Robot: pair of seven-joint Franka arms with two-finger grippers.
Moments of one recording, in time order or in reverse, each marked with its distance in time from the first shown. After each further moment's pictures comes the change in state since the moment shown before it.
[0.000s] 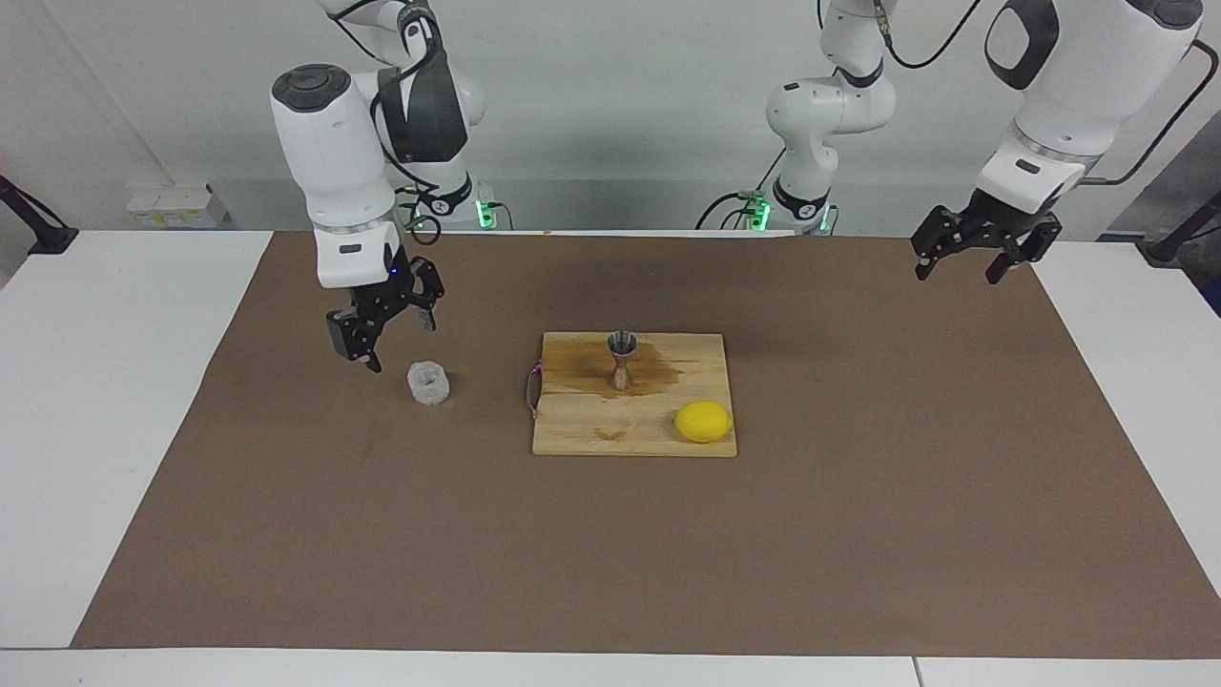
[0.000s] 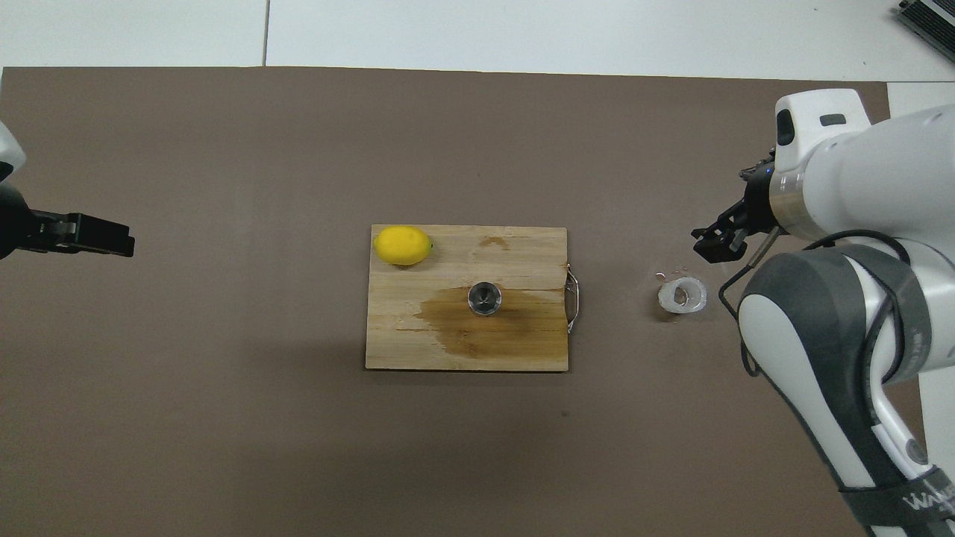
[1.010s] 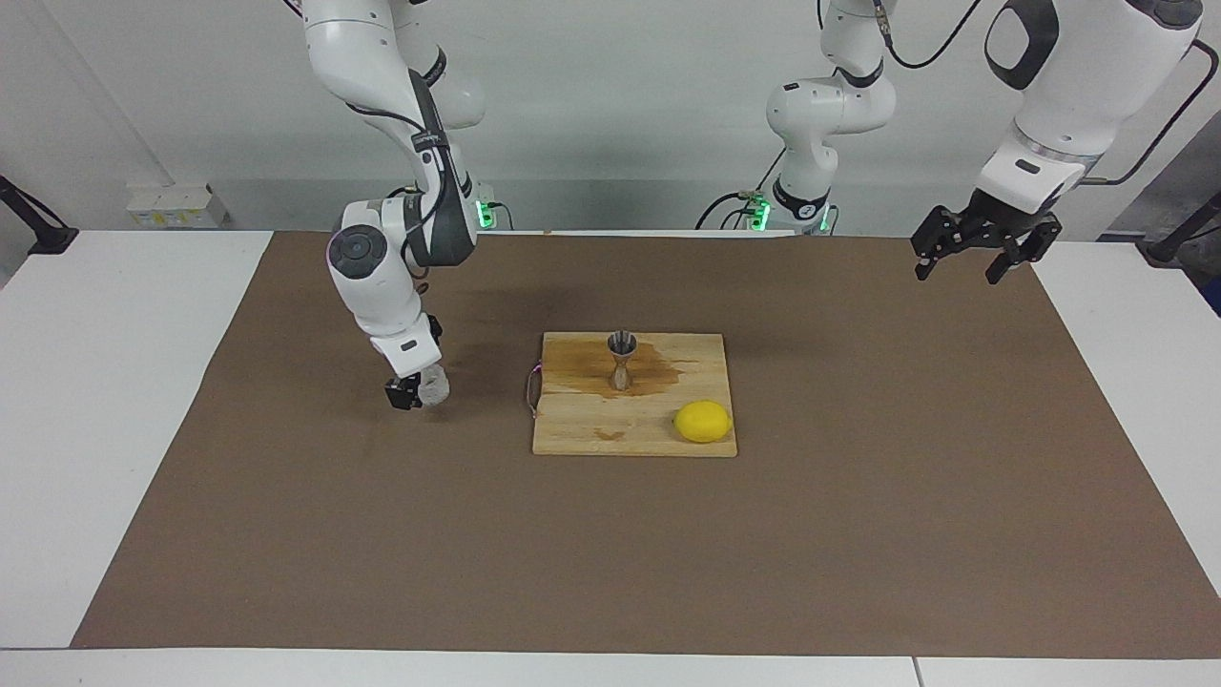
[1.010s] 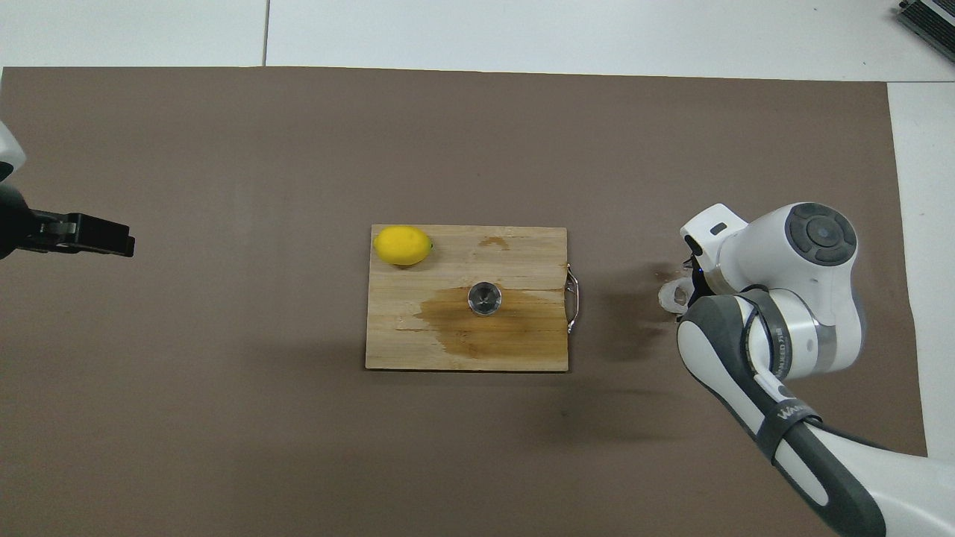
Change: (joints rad) left arm 0.000 0.000 0.000 0.000 0.000 0.000 0.000; right arm -0.009 0.109 -0.051 -0.371 -0.008 0.223 -0.598
